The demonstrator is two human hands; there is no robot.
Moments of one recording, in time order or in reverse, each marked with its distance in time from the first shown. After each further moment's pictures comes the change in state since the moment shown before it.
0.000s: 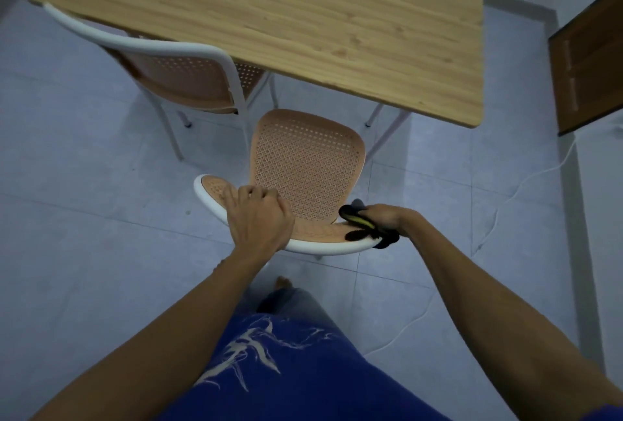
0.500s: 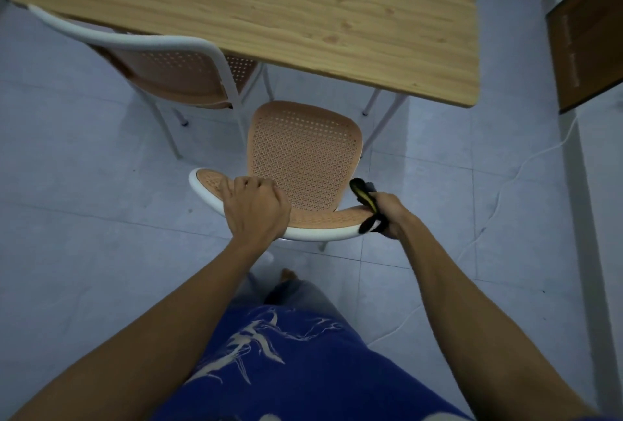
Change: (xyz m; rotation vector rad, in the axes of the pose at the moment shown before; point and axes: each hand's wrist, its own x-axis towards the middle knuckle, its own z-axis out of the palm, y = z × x) left_hand -0.001 0.000 0.003 -0.021 0.013 0.012; right_hand 0.002 0.023 0.034 1.009 0.281 0.071
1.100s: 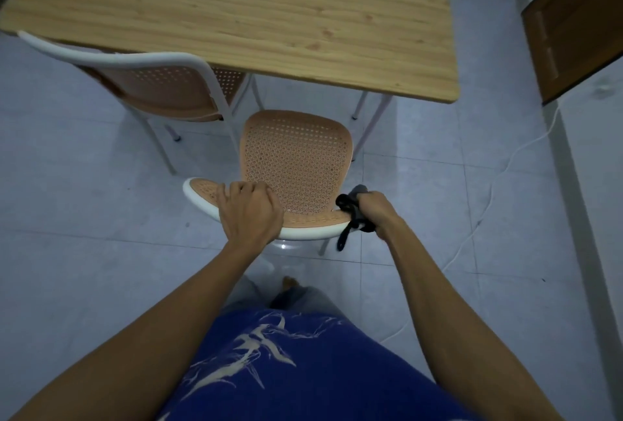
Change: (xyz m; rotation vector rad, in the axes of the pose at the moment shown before) left_hand -0.002 -0.004 0.004 -0.015 0.026 0.048; right_hand -0.001 0.010 0.013 -0.297 0.140 -0.133
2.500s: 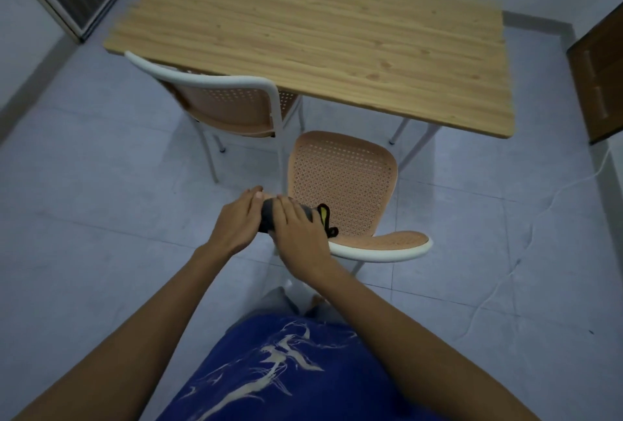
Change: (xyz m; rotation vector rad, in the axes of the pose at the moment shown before) left_hand 0.018 -0.141 -0.052 -0.561 -0.279 -0.097; right_hand -0.105 -0.061 0.214 -0.940 0.226 -1.063
